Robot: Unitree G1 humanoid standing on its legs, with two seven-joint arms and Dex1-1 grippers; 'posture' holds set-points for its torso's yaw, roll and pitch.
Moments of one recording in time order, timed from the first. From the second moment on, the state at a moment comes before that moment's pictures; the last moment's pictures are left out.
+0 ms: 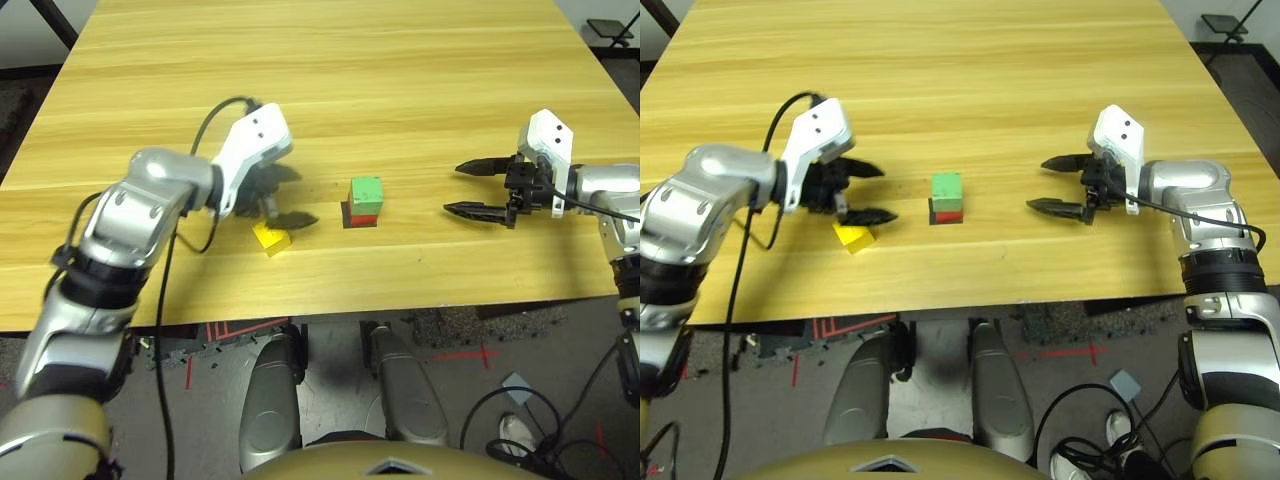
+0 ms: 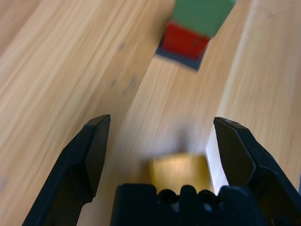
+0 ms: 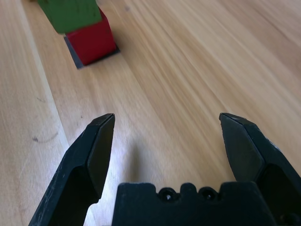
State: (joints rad) left arm -0.58 0.79 -0.13 -0.34 -0.27 0.93 -1.04; right arm -0.69 -0.79 0.02 0.47 0.24 0.16 1.33
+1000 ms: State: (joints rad) left arm -0.36 0.76 -0.06 -0.50 -0.38 1.05 -0.74; right arm -0.79 -0.68 0.07 0.51 0.26 0.06 1.56
